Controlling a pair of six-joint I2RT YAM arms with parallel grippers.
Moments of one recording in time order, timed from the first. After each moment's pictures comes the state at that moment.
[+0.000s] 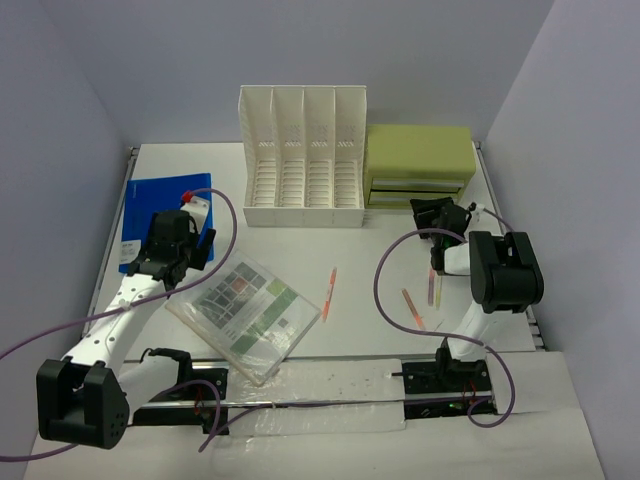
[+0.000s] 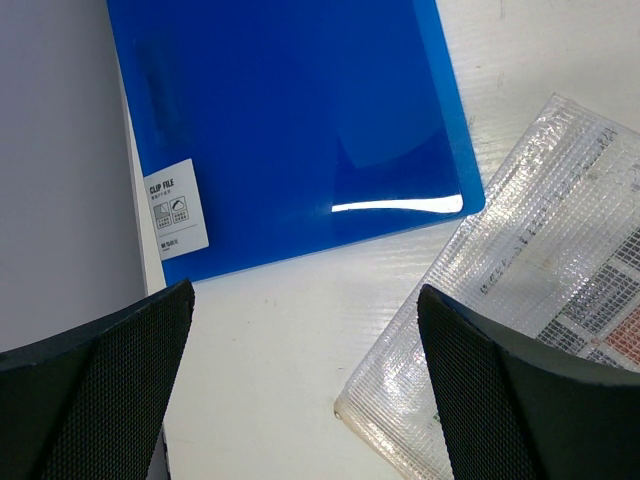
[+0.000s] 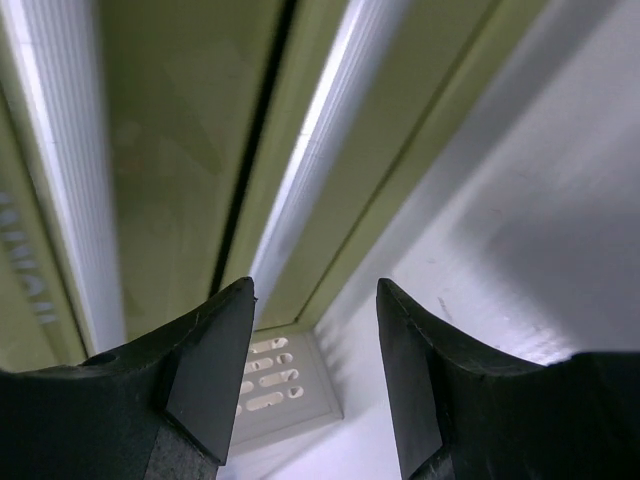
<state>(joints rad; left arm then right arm) -0.19 1.05 0.69 -0.35 -0.37 0.30 -0.06 1.74 0.56 0.81 -0.01 1.22</state>
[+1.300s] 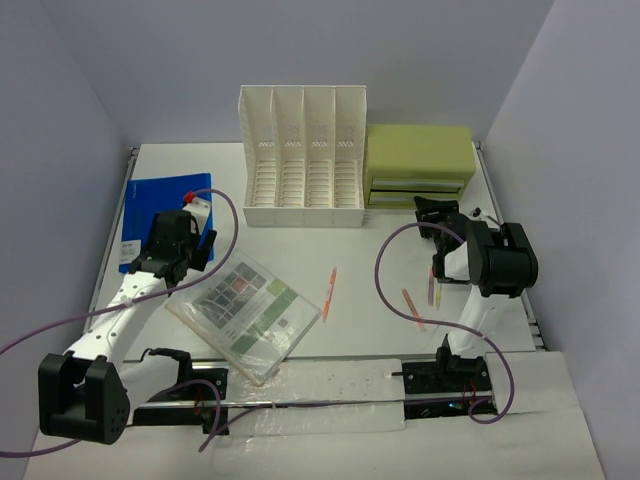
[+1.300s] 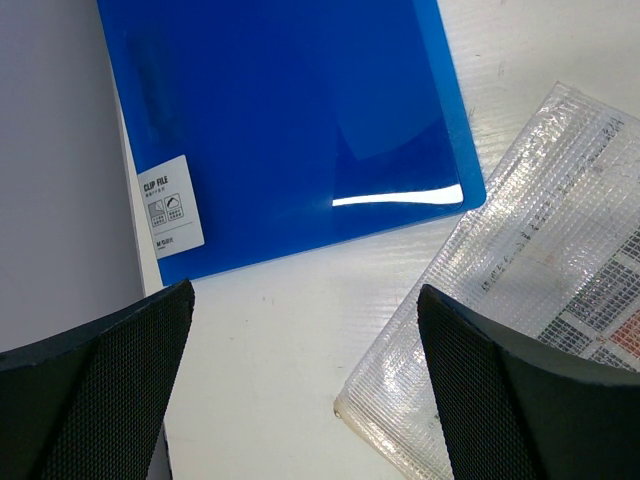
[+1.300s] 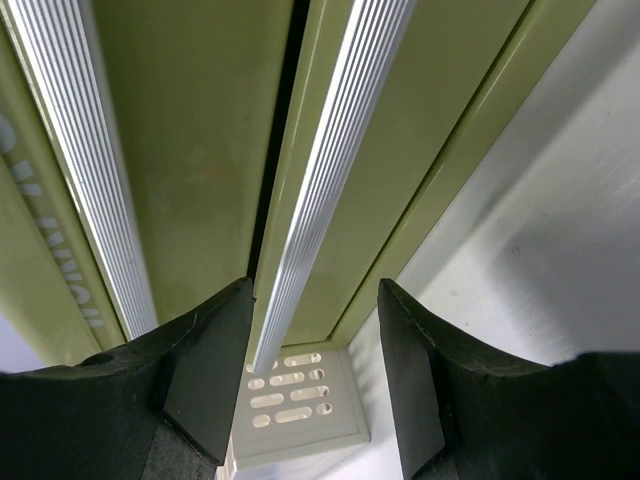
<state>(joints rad) -0.19 1.07 0.69 -0.35 -0.37 0.31 -0.11 1.87 0.51 1.13 -0.07 1.31</state>
